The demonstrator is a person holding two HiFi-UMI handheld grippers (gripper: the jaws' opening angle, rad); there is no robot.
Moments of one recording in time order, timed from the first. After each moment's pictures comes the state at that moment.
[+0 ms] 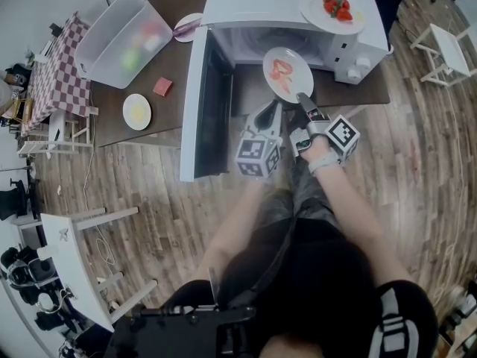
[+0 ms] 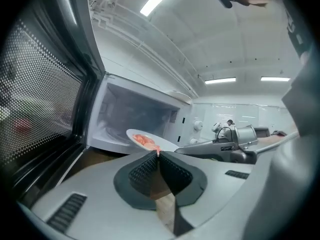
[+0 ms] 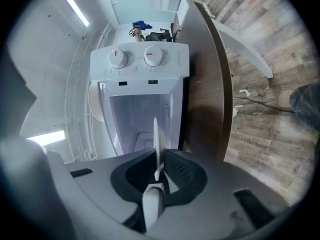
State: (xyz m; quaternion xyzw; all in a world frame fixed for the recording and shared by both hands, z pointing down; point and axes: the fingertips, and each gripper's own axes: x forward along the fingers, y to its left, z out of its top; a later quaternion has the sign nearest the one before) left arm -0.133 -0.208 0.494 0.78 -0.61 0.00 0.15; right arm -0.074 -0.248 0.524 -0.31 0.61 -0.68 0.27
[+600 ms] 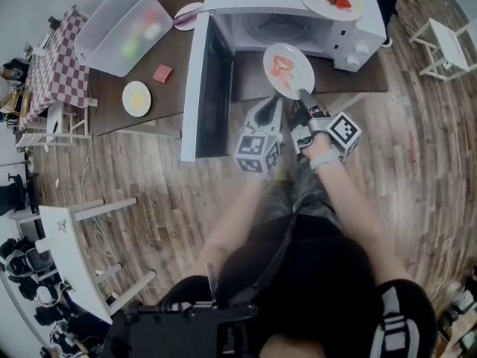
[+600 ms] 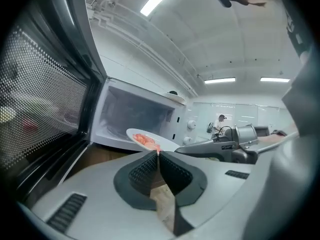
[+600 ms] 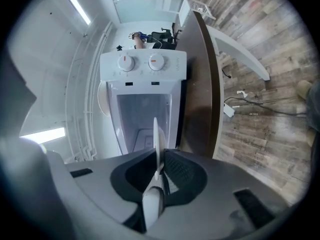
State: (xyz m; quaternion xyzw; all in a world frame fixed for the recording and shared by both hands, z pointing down) left arm -0.124 -0.176 0.492 0.78 -0.61 0.00 0.16; right arm -0.062 -0.216 0.521 -0.32 0.61 -0.67 0.26
